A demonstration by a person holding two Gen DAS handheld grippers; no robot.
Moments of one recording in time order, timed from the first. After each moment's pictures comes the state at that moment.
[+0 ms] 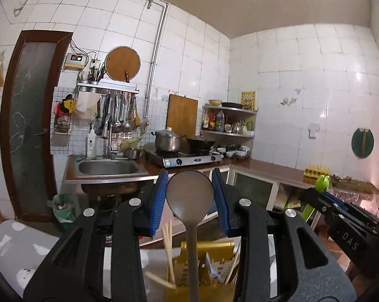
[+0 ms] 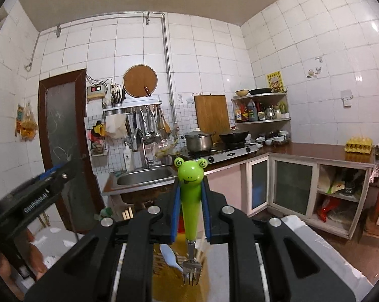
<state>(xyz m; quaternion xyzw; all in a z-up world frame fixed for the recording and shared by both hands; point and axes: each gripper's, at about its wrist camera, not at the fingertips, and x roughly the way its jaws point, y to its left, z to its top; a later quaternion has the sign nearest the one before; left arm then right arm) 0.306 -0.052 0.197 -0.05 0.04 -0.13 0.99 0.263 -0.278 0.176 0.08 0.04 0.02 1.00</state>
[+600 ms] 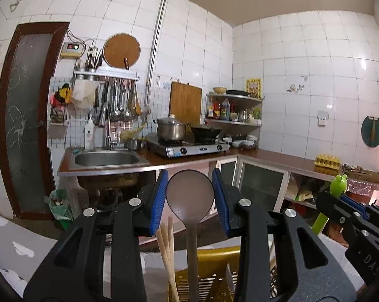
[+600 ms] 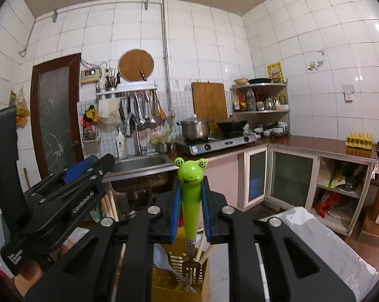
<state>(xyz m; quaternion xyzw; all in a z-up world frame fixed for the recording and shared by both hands) 0.390 -0.068 0.128 -0.03 0.06 -0.12 0.99 0.328 -0.252 0.125 0.06 0.08 0.01 1.00</state>
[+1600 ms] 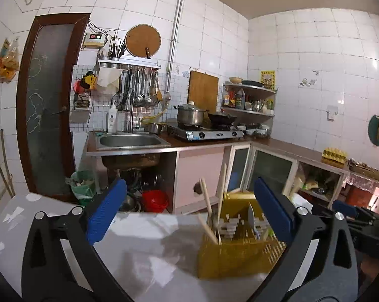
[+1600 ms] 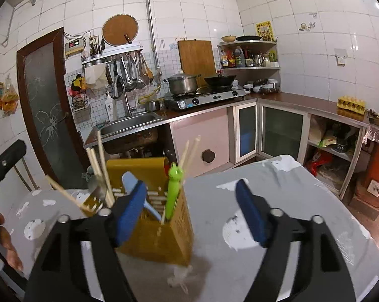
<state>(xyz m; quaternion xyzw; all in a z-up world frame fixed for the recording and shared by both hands) 0.284 0.002 0.123 -0.04 0.11 -0.08 0.99 0.292 -0.291 0.074 0.08 0.20 -0.01 0.98</state>
